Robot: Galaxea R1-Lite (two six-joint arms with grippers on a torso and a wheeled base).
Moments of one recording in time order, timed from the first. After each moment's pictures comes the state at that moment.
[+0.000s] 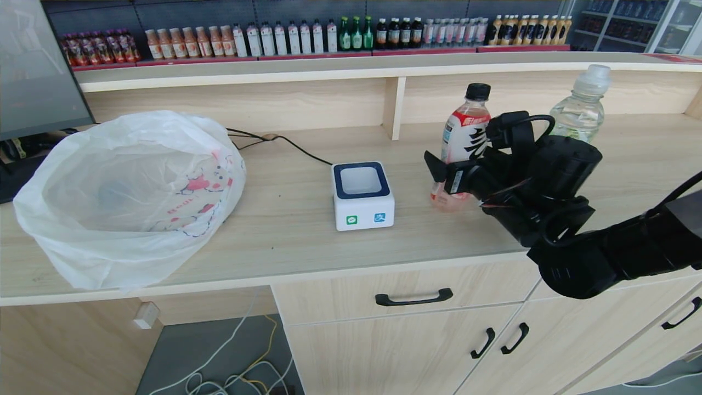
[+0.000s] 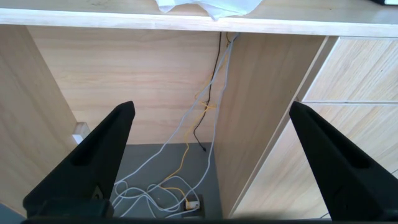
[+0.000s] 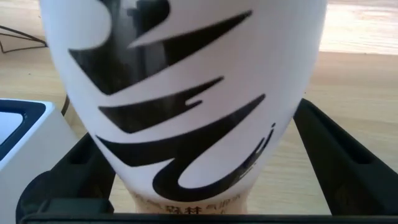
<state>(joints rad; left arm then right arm) 0.00 0.00 0.00 0.00 0.00 0.00 0.40 1.99 -1.03 -1.17 -0.16 -0.10</state>
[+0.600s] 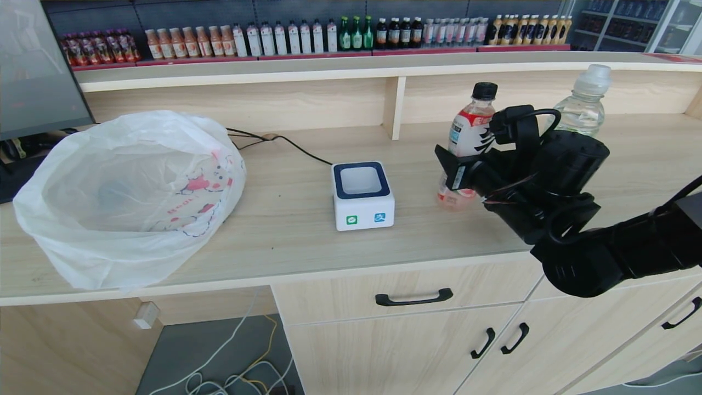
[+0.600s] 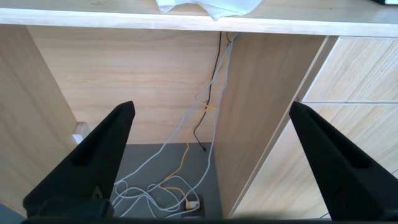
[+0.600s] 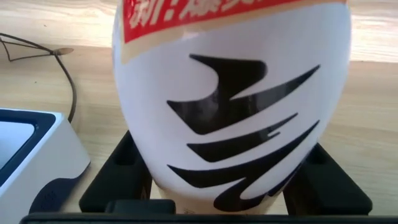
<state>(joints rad) 0.00 0.00 0.00 0.00 0.00 0.00 0.40 1.97 -1.03 -1.16 -0.16 -0.10</state>
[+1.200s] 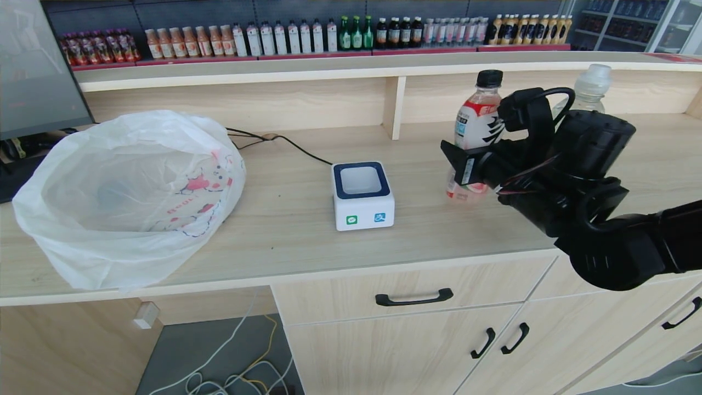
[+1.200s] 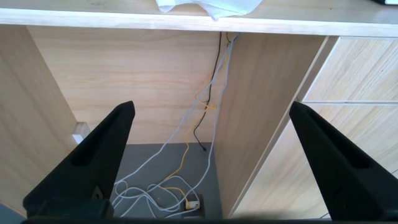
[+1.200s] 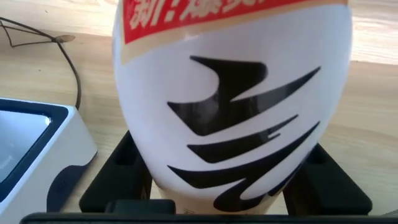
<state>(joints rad) 0.00 0.00 0.00 0.00 0.00 0.00 0.41 1.86 -1.04 -1.00 -0.17 -0.14</state>
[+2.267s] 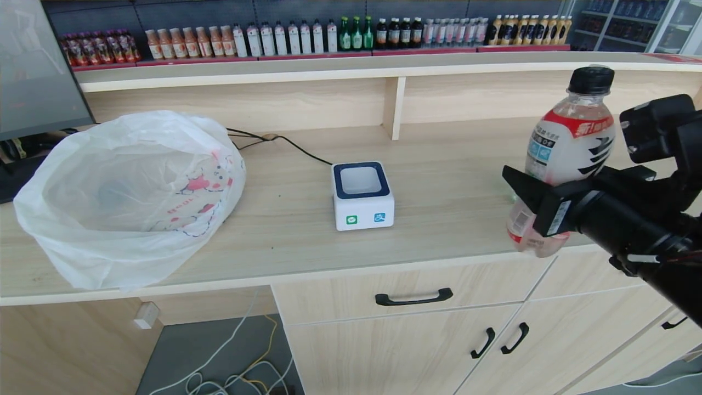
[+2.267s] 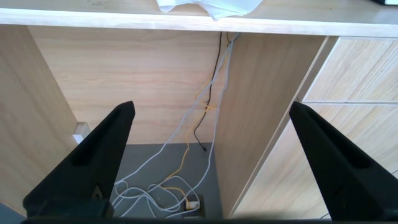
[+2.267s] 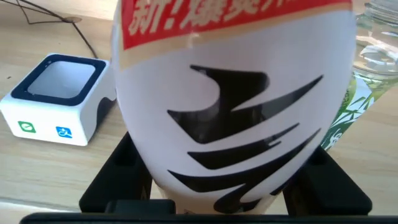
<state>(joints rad) 0.00 0.00 0.00 0.00 0.00 0.00 0.57 1.40 -0.60 -0.94 -0.35 -0.22</state>
